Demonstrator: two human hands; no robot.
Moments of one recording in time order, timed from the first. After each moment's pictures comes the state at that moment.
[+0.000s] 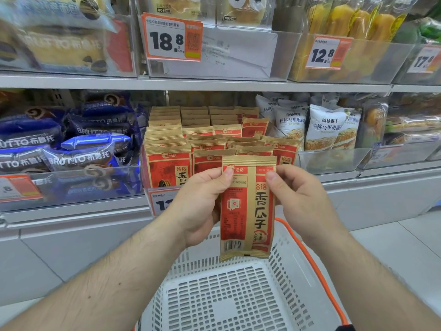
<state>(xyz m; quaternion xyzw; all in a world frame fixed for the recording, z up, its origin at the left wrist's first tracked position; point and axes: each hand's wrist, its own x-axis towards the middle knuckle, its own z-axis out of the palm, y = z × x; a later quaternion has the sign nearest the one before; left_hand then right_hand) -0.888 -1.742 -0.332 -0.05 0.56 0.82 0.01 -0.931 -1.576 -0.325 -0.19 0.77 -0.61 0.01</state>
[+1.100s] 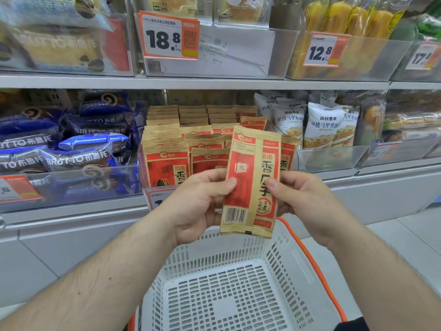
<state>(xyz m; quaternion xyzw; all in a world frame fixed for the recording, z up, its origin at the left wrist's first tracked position) -0.889 -1.751 -0.331 -0.06 0.59 0.81 0.07 -0.941 -1.557 -0.323 -0.16 0.76 -0.61 0.15</state>
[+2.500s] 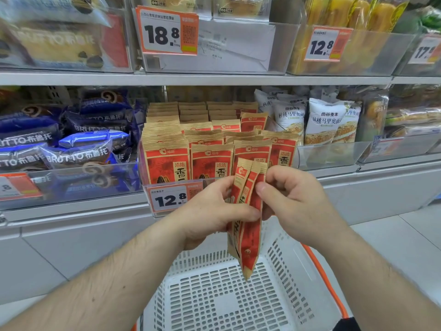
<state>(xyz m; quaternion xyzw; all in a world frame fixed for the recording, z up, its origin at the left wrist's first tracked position) -0.888 -1.741 -0.346 0.06 0.69 0.71 0.10 -0.921 -1.574 -0.326 -0.27 0.79 -0.55 0.00</state>
